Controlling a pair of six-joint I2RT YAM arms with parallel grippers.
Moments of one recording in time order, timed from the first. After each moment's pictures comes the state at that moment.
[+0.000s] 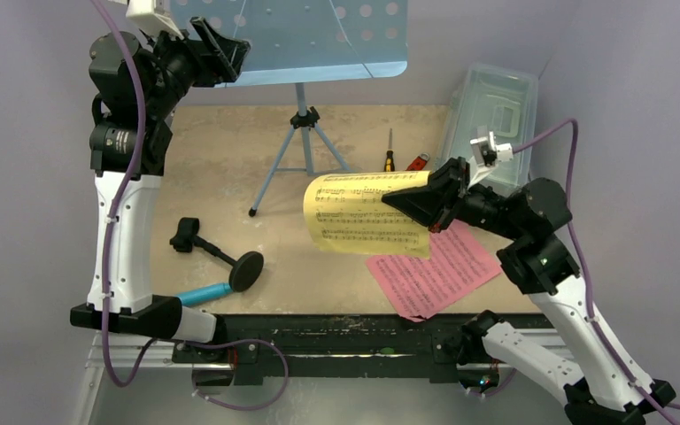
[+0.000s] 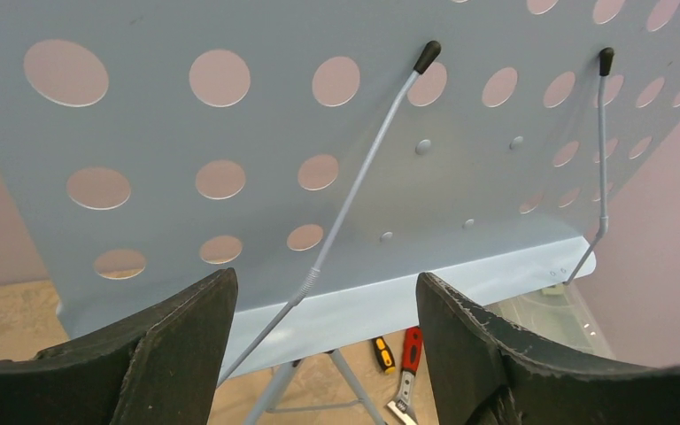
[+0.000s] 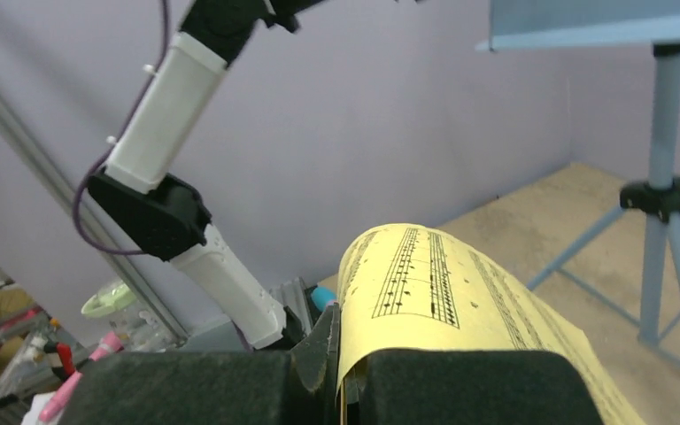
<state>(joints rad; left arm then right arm) -0.11 1.42 2.02 -0.50 0.25 -0.35 0.54 0.80 1.06 -0.04 -0.65 0.54</state>
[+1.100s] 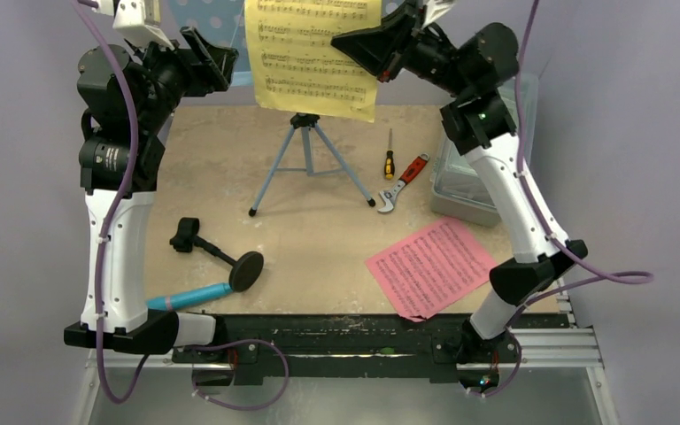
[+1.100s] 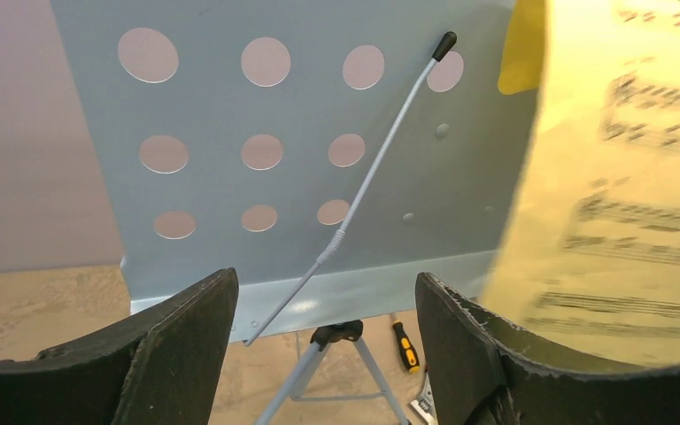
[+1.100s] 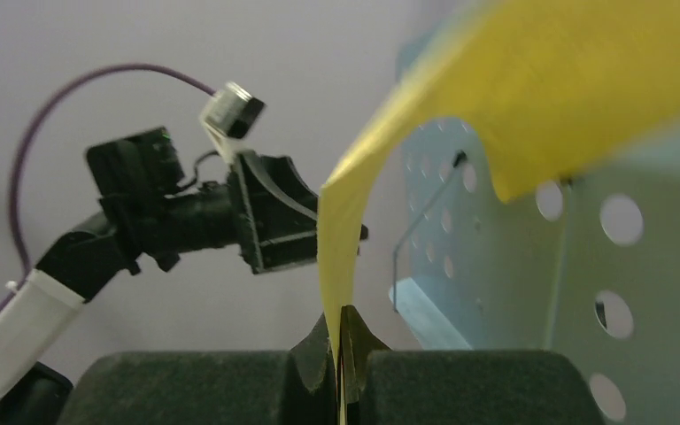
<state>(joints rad) -0.11 1.34 1.96 -0.54 0.17 -0.31 0.48 1.66 2.14 0.14 -0.74 0.57</state>
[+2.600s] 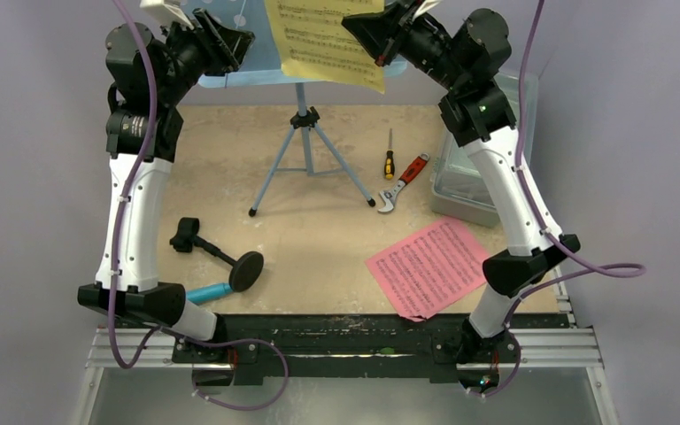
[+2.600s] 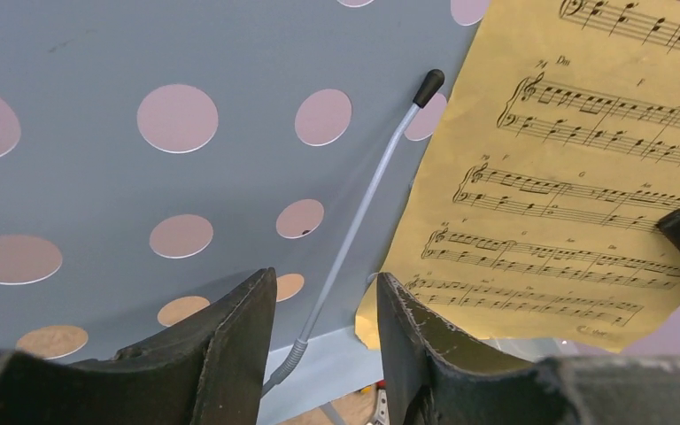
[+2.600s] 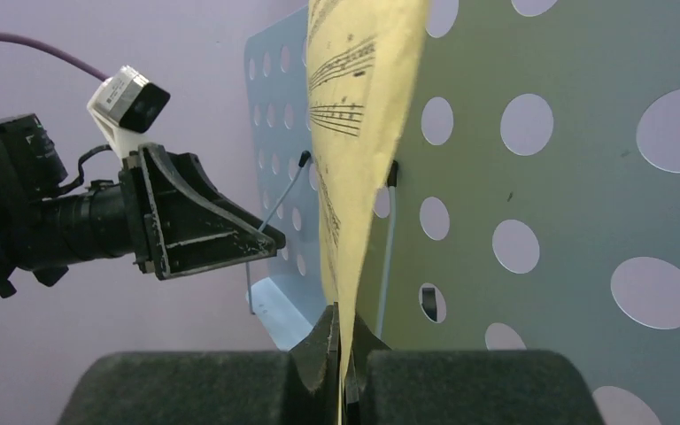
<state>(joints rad) -0.11 1.48 2.00 -0.38 0.32 -0.42 0.47 1.73 2.24 -0.10 -0.49 0.28</state>
